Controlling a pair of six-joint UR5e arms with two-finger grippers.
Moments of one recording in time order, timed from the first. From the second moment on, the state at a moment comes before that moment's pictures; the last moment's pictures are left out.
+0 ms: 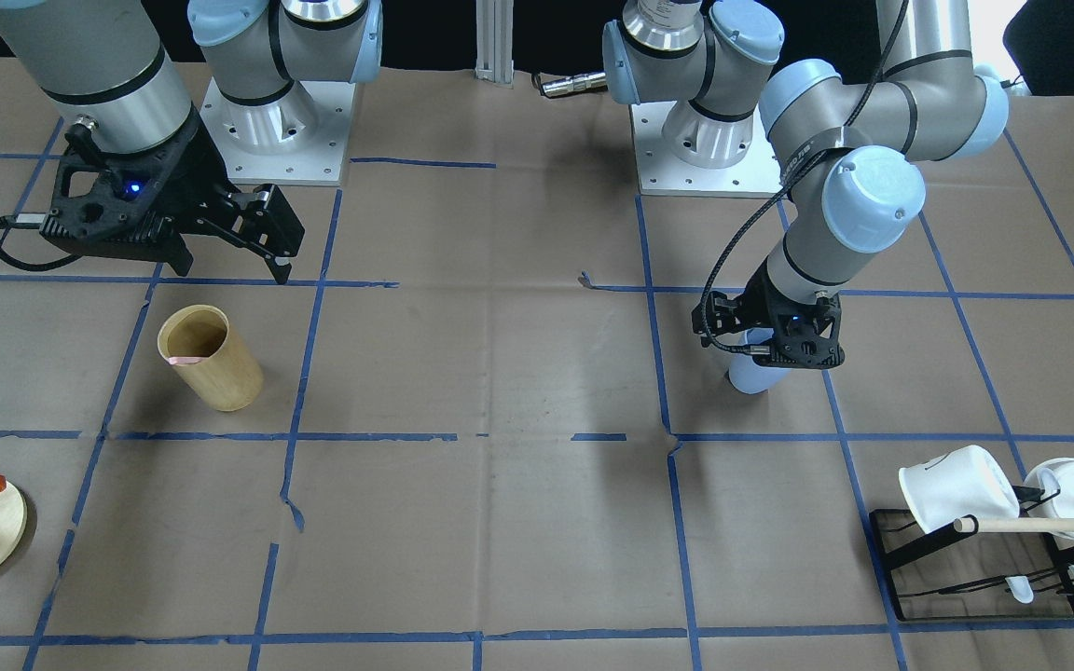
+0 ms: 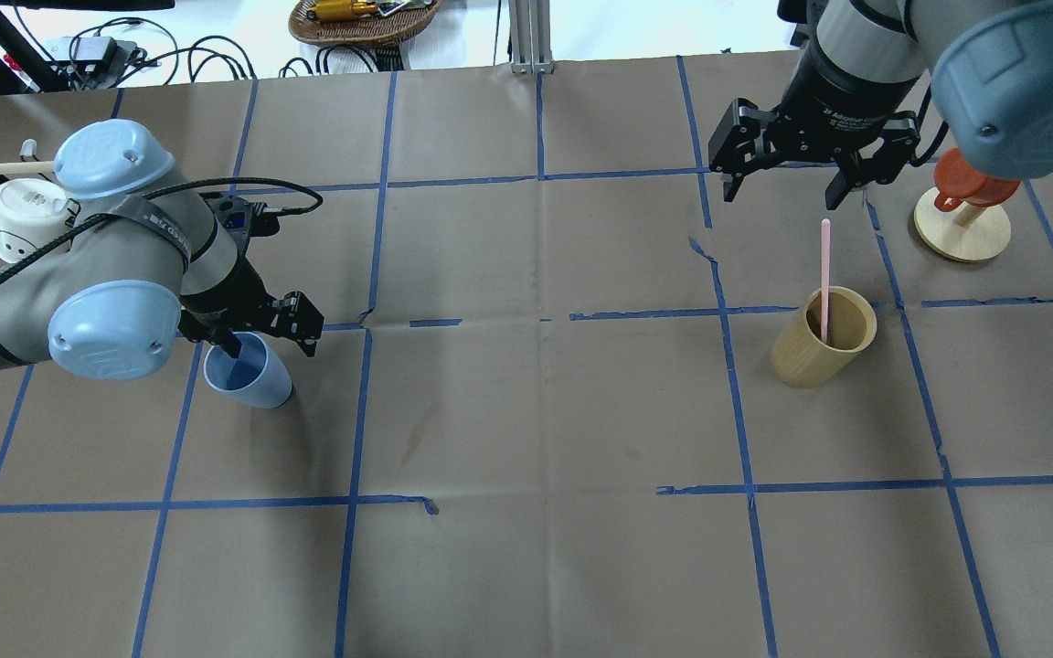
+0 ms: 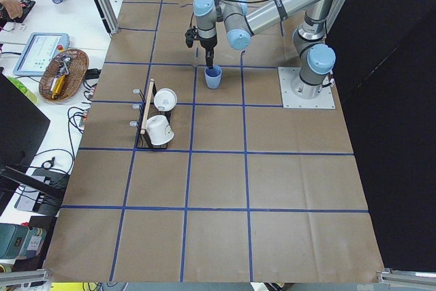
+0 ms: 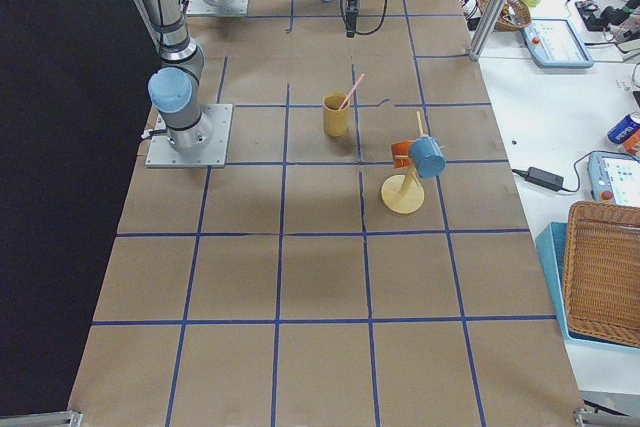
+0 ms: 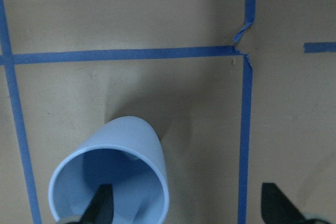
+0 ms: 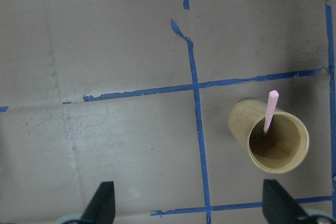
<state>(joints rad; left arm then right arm) -1.41 -1.69 -2.02 -1.12 1.57 0.19 1.58 -1.53 1.59 -1.66 -1.52 0.12</state>
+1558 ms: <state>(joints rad) -1.62 -1.80 -1.81 -1.18 1.54 -0.15 1.56 -1.54 1.64 -1.66 -1.52 0.09</state>
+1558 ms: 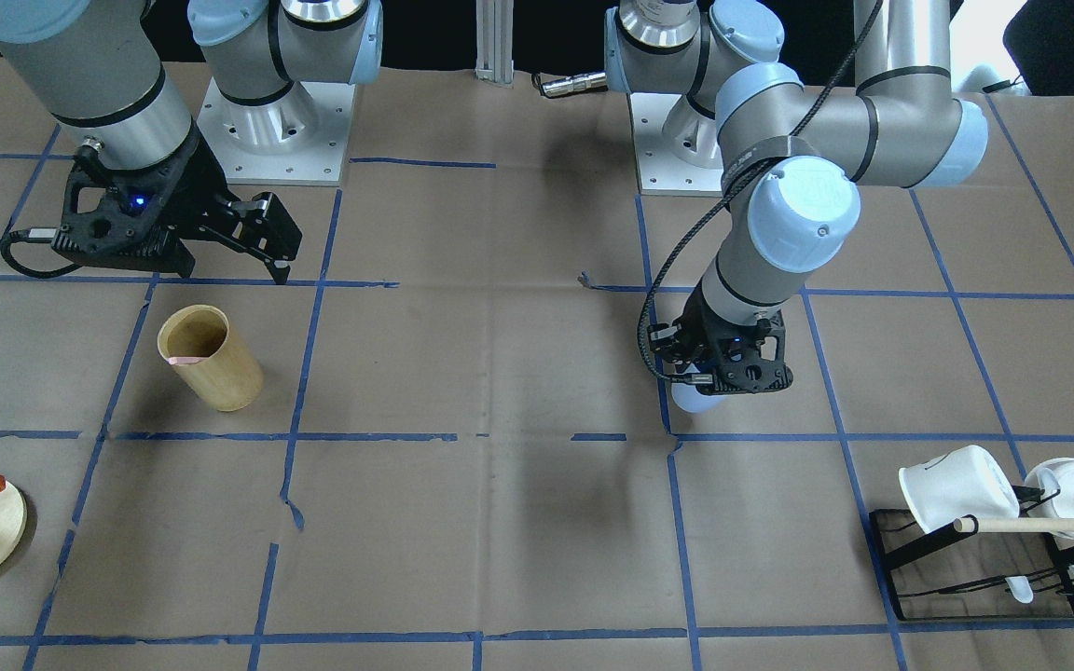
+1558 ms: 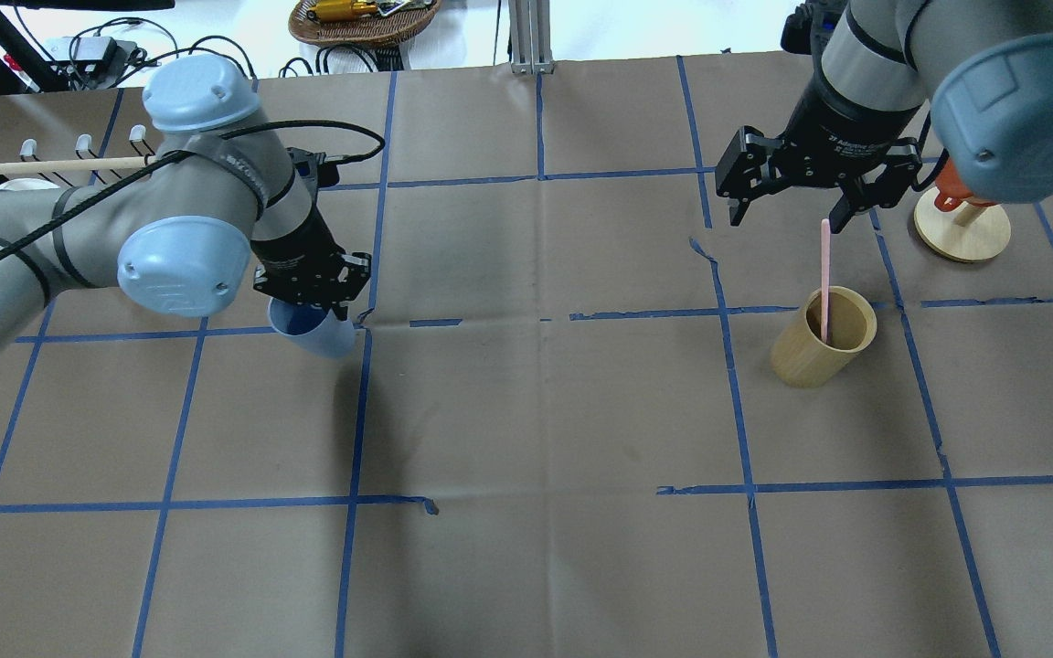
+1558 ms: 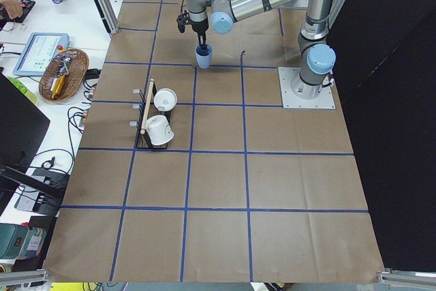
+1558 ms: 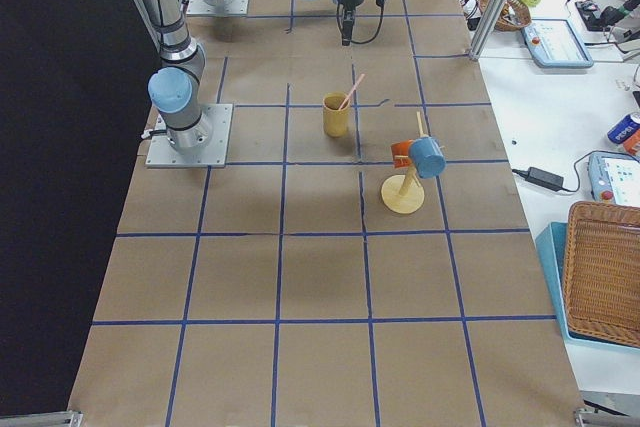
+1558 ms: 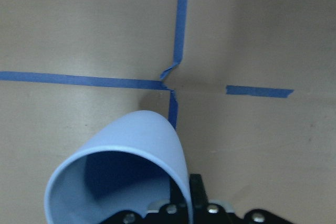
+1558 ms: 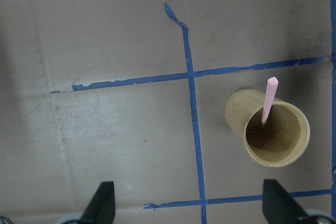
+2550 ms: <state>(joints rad) -1.96 -2.12 -1.48 -1.14 1.50 -0.55 1.51 -1.54 1.67 -1.66 -1.52 -0.06</state>
